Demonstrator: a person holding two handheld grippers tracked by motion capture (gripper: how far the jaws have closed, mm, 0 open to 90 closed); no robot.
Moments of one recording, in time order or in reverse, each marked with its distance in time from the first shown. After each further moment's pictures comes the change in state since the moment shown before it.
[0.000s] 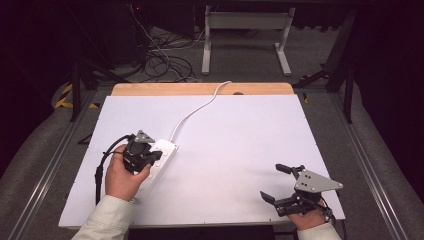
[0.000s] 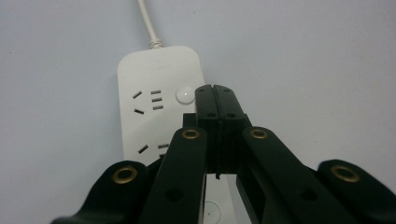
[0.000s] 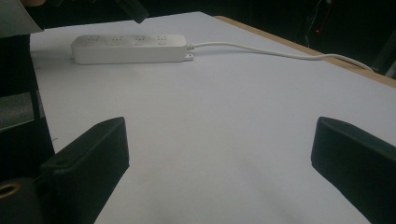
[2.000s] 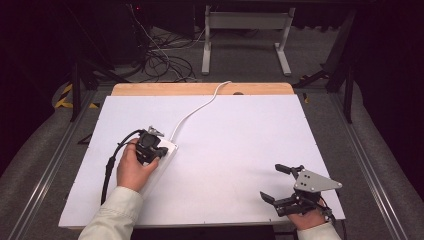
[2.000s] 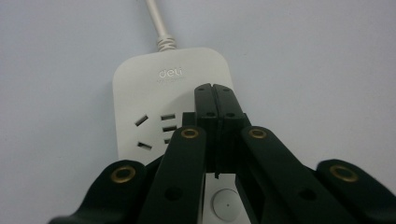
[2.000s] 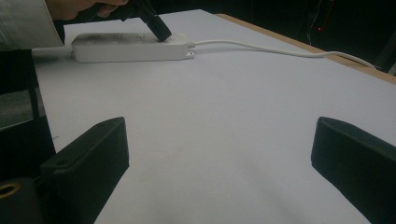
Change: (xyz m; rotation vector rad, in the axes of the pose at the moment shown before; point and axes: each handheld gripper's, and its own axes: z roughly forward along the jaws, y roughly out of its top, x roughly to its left) left arm 0.018 0.011 0.051 0.085 0.008 -0.012; right arm 0.000 -0.001 0.001 0.011 0.003 0.001
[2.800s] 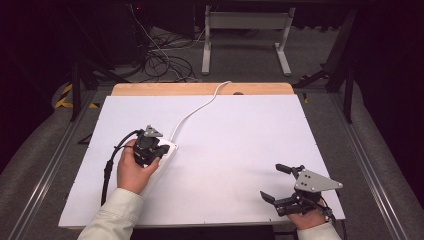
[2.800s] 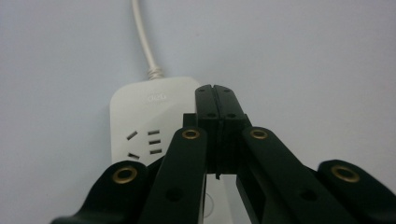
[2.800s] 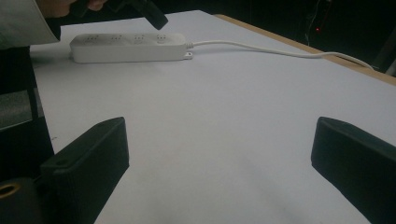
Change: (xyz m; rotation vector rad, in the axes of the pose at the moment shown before) left arm -0.018 0.002 -0.027 -0.129 -0.012 0.026; right arm -0.001 0.000 -0.001 -0.001 -0.005 0.004
